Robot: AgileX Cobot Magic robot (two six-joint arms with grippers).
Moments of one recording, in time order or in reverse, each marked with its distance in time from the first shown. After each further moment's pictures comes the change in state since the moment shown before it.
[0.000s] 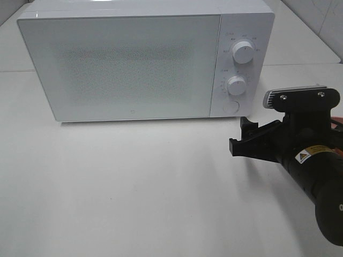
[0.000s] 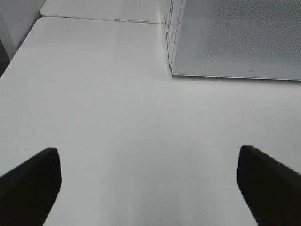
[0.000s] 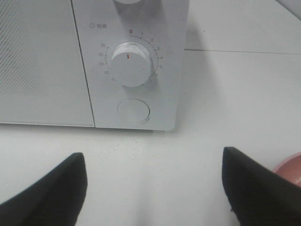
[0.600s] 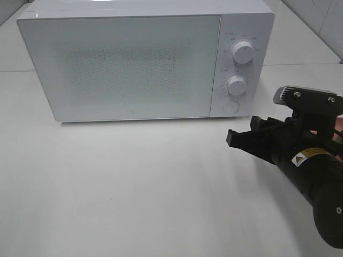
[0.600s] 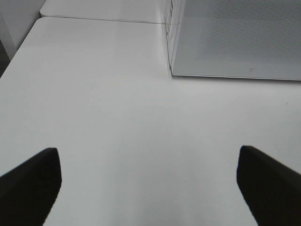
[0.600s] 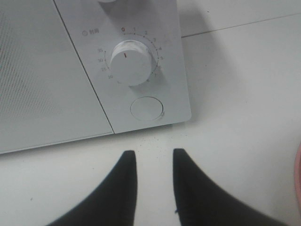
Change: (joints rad) left arm 0.000 0.000 0.000 0.000 0.000 0.000; right arm 0.000 0.017 0.000 -0.027 -0.012 0.284
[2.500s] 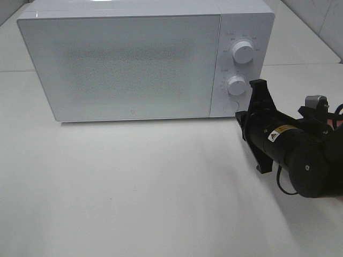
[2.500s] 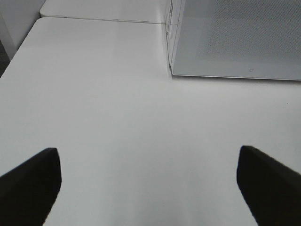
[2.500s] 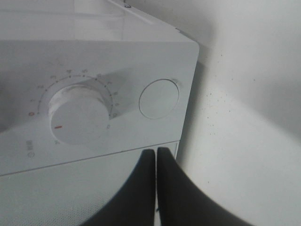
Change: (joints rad) left arm 0.000 0.000 0.000 0.000 0.000 0.000; right arm -0.208 0.161 -0.190 -0.306 0.145 1.319
